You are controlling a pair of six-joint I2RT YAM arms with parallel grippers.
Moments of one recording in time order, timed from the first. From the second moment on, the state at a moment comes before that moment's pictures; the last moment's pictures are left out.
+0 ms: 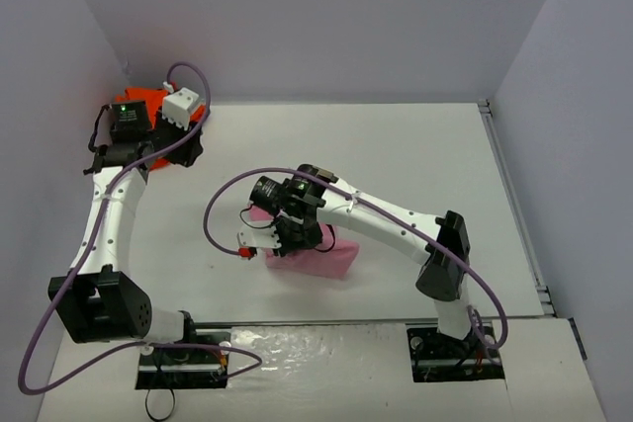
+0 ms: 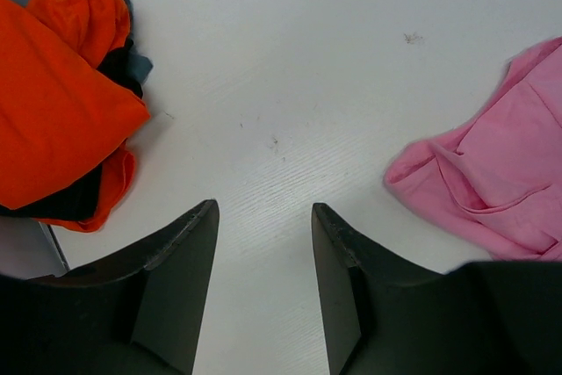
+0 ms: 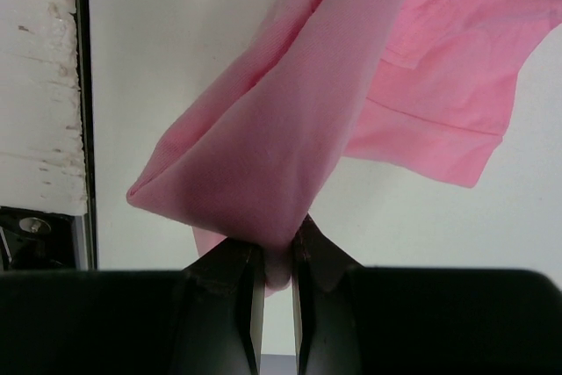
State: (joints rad) left arm 0.09 1.38 1.37 -0.64 0.45 0.43; right arm 1.11 1.94 1.91 -1.39 -0.05 -0.78
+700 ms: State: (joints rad) left arm 0.09 1.45 1.35 -0.62 0.46 0.44; right arm 0.94 2.33 2.23 -1.19 0.11 -0.90
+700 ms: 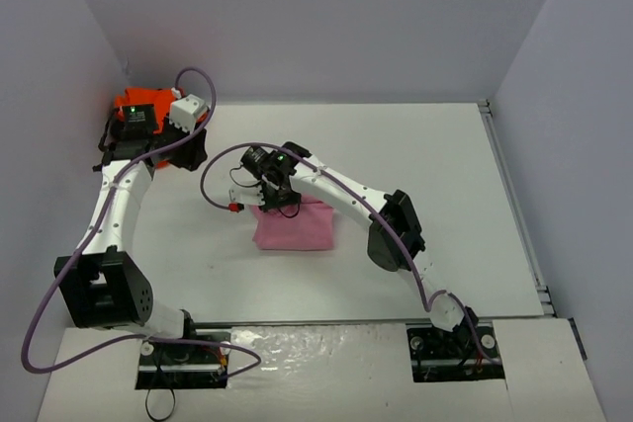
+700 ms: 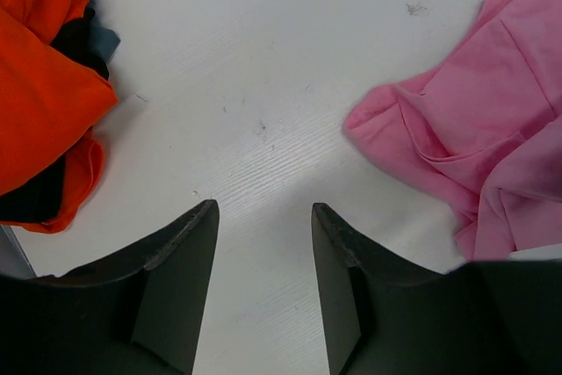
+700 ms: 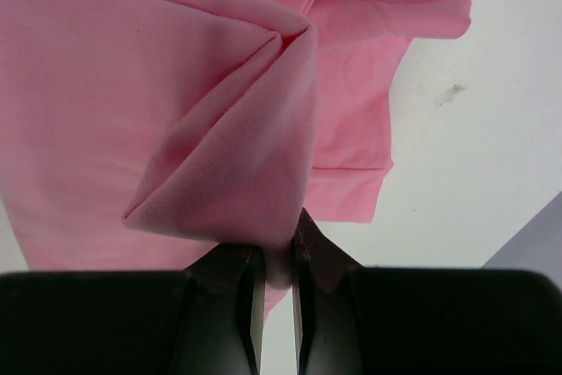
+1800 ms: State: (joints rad) left arm 0.09 1.52 1.35 -0.61 0.46 0.44; right arm 0.84 2.43 2.35 -0.67 0.40 -0.92
